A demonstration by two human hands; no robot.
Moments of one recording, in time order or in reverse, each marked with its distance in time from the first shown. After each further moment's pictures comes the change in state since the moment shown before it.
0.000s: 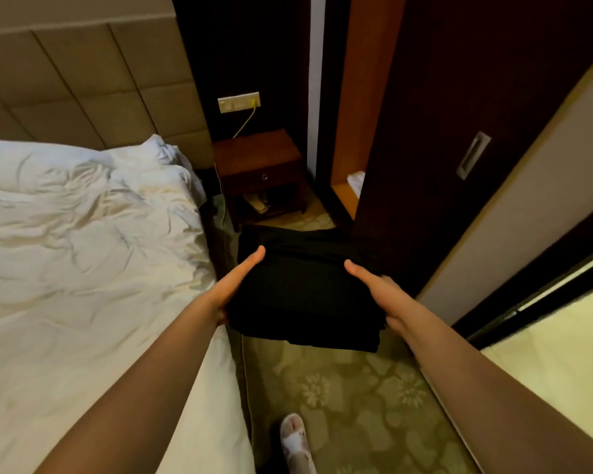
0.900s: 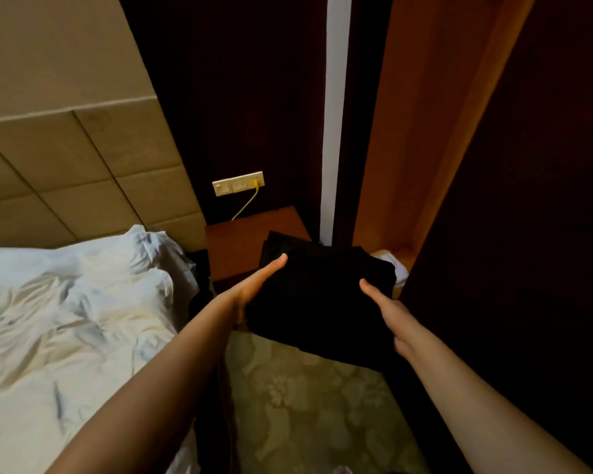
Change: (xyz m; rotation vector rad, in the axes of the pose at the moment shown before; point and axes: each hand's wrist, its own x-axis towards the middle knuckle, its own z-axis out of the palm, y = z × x) left_hand 0.405 0.422 -0.045 0.251 -0.026 0.056; right_hand 0.449 -0.334 0.030 0.090 0.001 -0.051
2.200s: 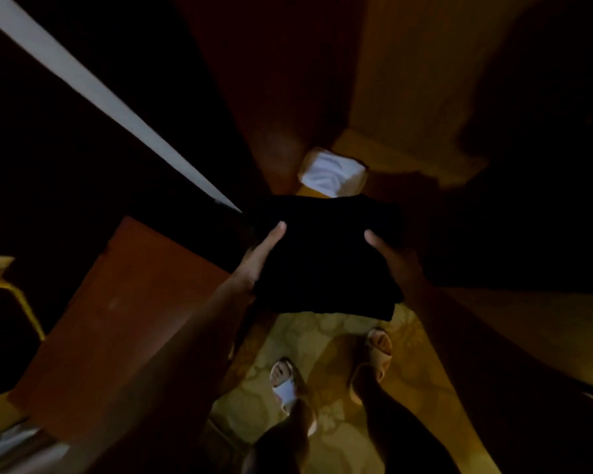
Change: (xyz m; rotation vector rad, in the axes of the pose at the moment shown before) left_hand 0.754 0.058 0.016 0.178 -0.332 -0.321; right_hand 0.583 0.021 -0.141 0.303 0.758 0.020
